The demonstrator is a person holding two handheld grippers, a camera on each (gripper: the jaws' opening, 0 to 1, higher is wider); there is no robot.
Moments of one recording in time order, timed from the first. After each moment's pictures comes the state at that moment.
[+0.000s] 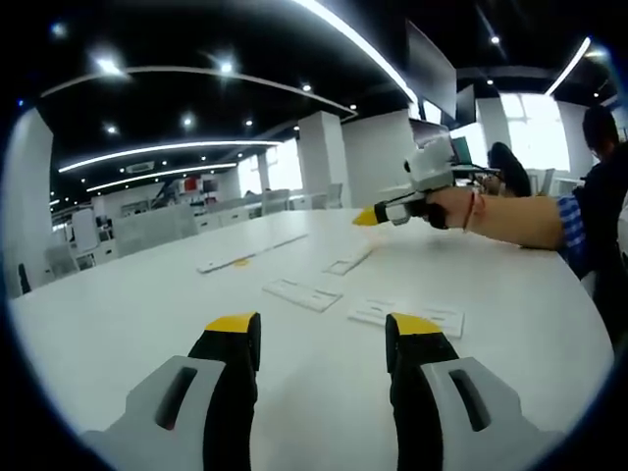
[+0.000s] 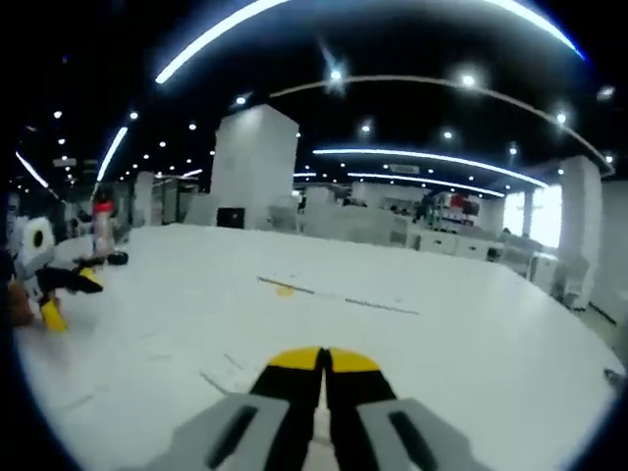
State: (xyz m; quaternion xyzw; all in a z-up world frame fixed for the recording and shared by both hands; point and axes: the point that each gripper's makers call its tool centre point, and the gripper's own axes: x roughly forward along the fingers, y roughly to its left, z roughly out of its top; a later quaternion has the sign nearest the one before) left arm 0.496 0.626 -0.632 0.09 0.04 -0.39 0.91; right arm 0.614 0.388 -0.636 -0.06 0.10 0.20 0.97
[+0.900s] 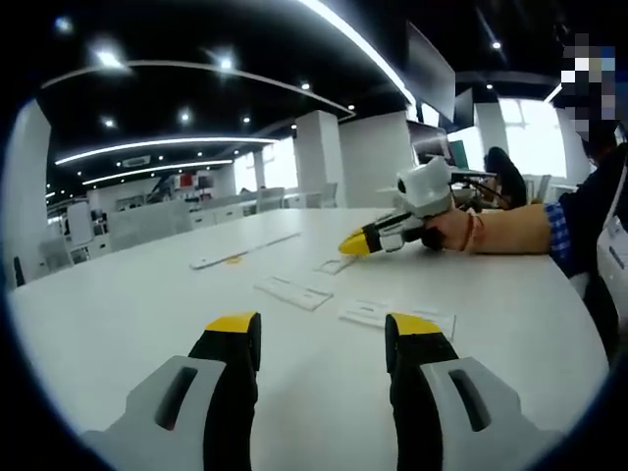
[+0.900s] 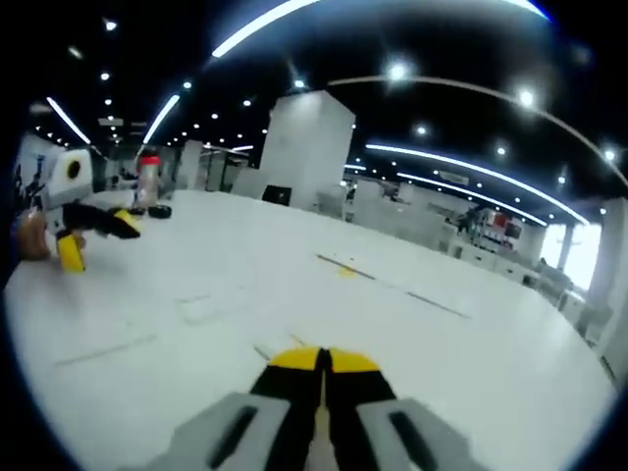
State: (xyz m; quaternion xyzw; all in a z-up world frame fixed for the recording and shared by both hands) left arm 0.488 0.623 -0.635 0.08 0.05 -0.40 0.91; right arm 0.593 0.443 -0.666 -0.14 0.11 0.30 0.94
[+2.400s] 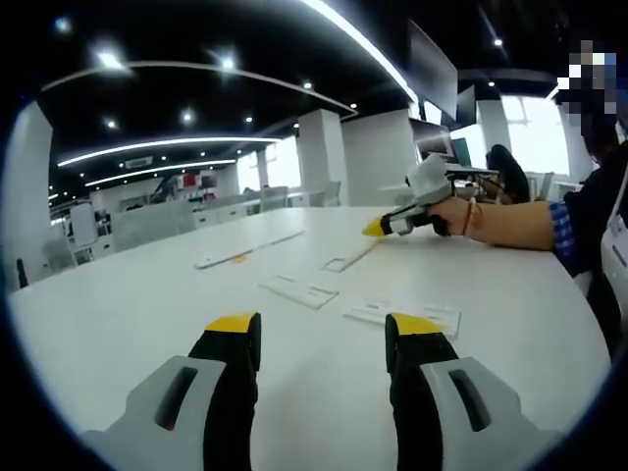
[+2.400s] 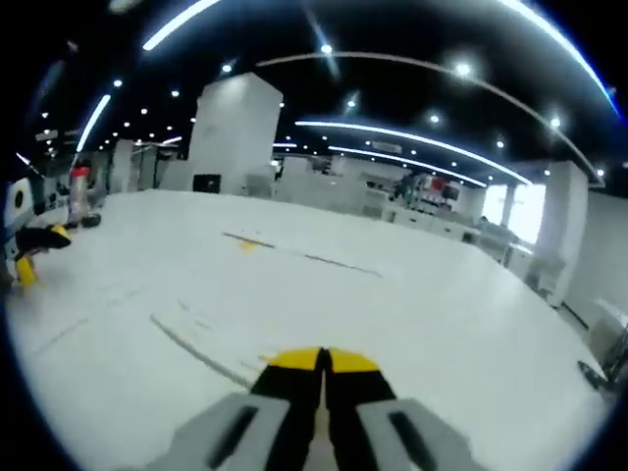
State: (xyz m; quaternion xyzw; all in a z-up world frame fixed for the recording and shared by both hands) left arm 0.489 0.626 -0.635 0.08 0.05 -0.39 0.91; right arm 0.616 0.335 -0.671 -0.10 0.16 0.15 0.97
